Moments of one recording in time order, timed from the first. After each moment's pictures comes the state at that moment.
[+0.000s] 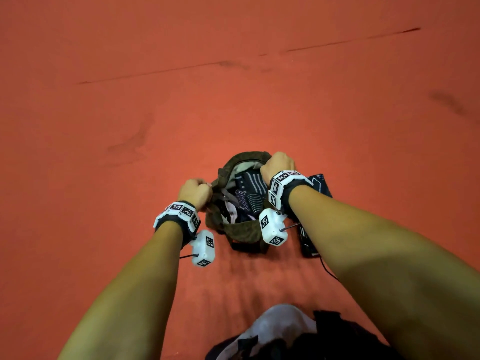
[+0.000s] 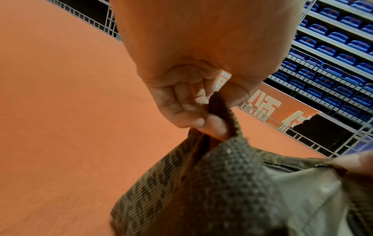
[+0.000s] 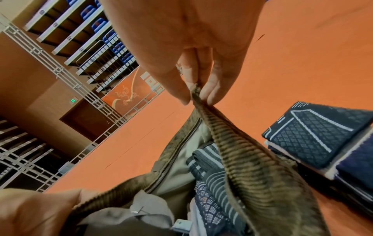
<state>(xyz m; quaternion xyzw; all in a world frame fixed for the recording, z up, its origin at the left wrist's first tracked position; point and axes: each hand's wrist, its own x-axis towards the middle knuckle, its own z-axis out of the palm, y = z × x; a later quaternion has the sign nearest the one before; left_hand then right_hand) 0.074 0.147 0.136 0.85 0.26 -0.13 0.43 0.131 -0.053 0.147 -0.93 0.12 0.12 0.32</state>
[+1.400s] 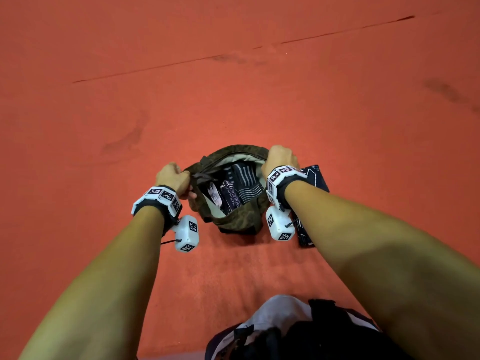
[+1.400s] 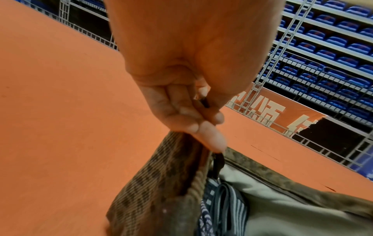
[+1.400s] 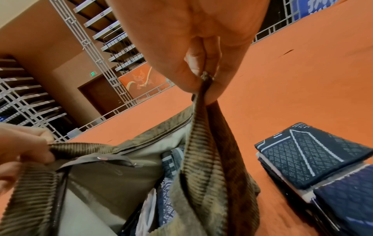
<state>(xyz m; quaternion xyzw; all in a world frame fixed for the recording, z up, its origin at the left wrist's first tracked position) 0.080 0.170 0.153 0.85 0.31 -0.07 0.42 0.115 -0.066 0.154 -0.97 0.09 0.10 0.22</state>
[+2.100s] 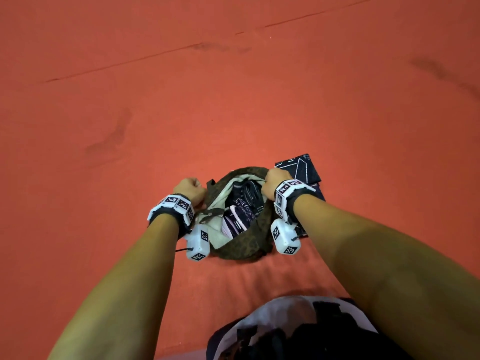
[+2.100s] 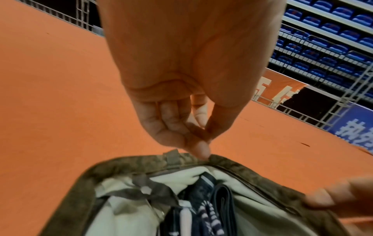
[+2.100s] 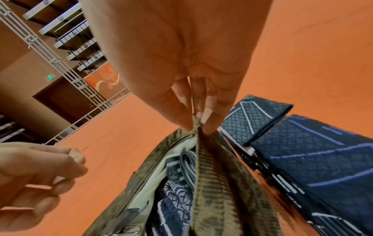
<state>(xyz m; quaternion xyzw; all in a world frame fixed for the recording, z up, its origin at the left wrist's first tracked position) 0.084 0.136 0.094 0.86 0.26 -0.21 0.38 0.095 -0.096 0.095 -0.93 0.06 0.26 0.24</state>
